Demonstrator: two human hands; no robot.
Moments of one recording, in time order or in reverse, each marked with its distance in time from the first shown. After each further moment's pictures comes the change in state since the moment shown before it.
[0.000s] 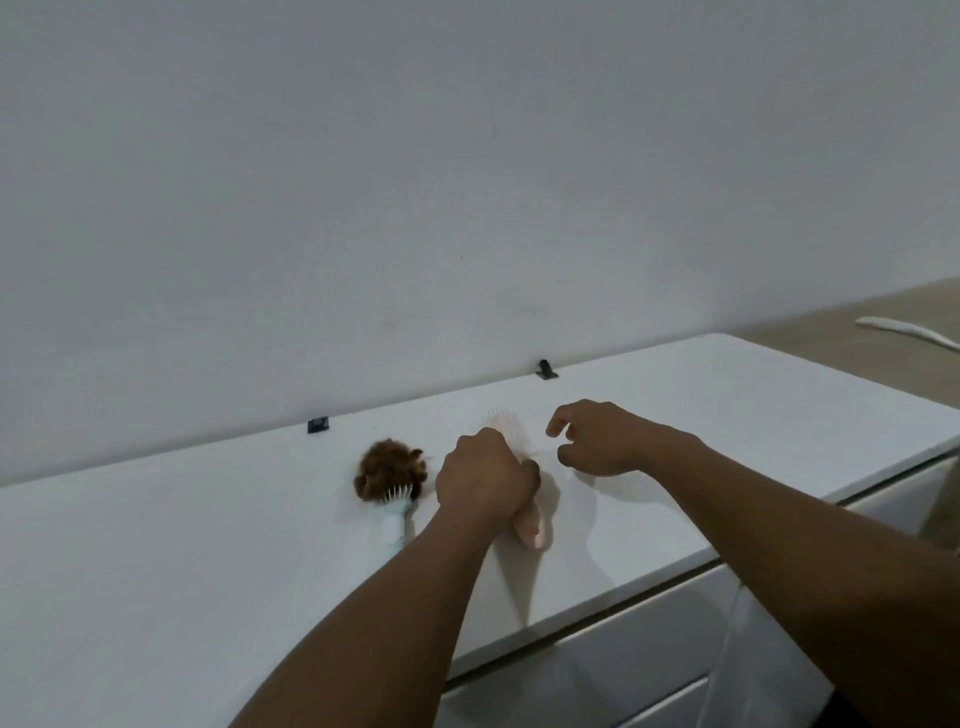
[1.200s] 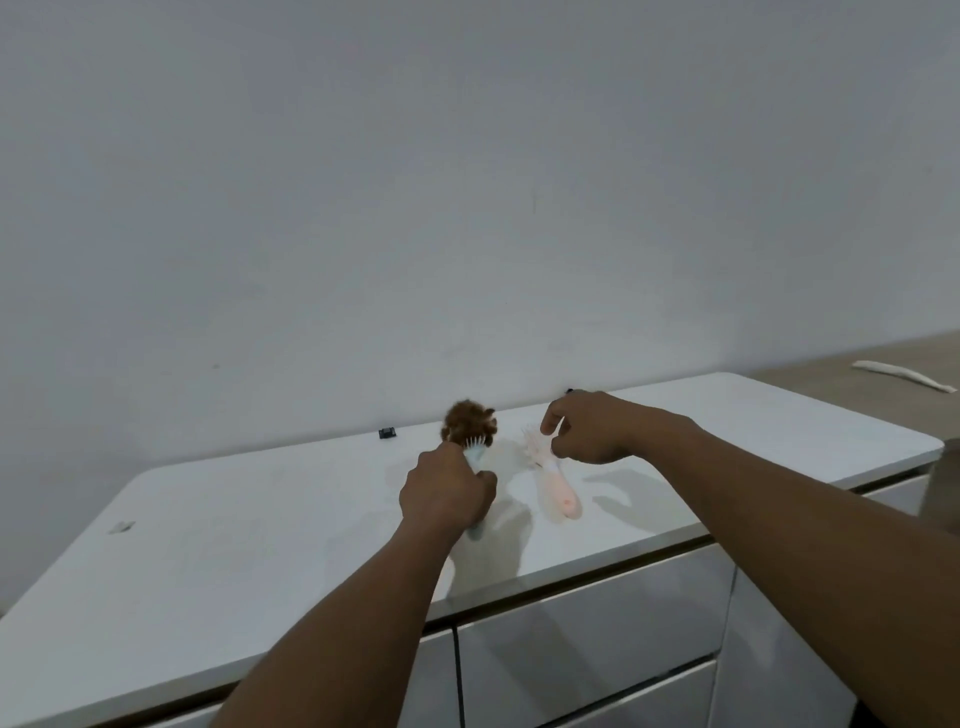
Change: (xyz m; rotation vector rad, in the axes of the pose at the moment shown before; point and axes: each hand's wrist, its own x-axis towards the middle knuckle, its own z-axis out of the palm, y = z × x) left_hand -0.087 -0.062 -0.081 -0.019 0.163 -0.101; right_hand -0.095 -0.091 -0.031 -0.043 0.047 -0.085
